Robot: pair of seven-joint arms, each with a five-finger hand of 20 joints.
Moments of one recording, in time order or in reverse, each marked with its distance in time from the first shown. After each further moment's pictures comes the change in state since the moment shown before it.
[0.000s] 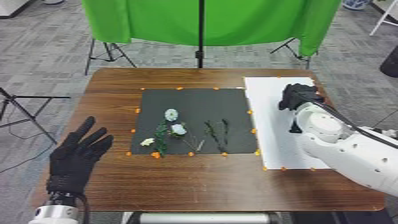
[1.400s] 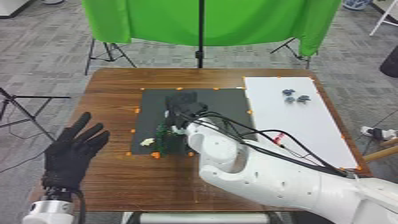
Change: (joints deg) left arm -0.8 -0.3 -2.0 0.1 0.3 -0.4 -1.5; right arm -4.2 -31.0 -1.2 -9.3 -12.8 -5.3 -0.8
